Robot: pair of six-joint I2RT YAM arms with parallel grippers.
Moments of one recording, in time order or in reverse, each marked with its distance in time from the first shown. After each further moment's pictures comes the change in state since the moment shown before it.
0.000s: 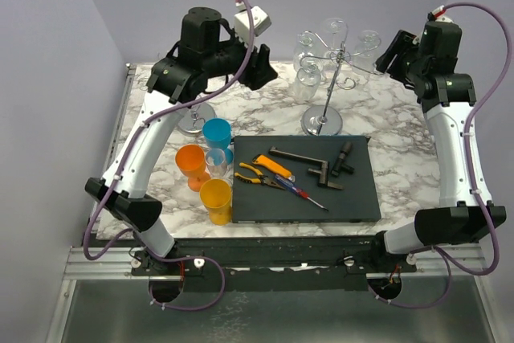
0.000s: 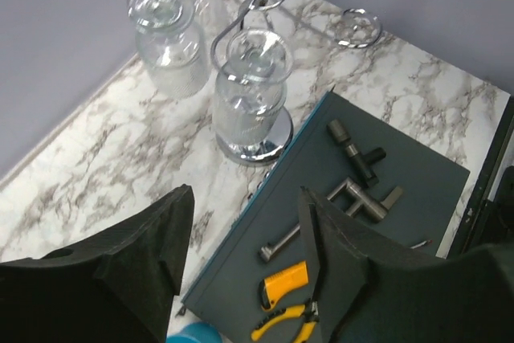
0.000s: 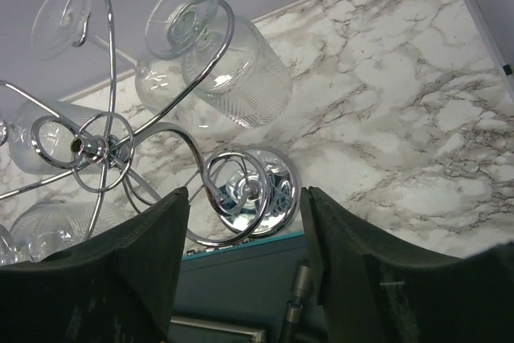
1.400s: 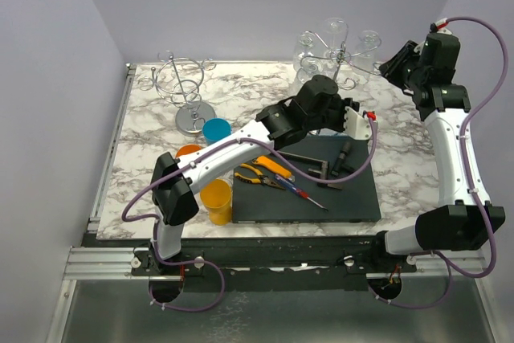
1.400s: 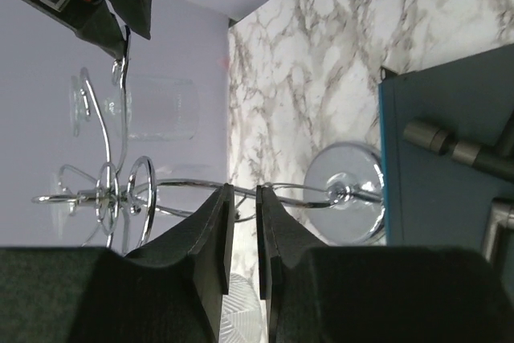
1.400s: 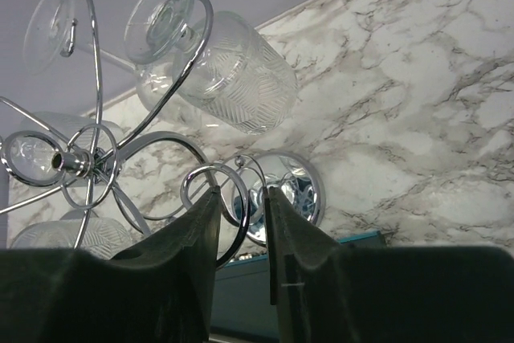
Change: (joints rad) left arm -0.525 0.299 -0.095 0.383 -0.352 0.856; right arm -0.058 -0.048 -0.192 0.172 -0.099 0.082
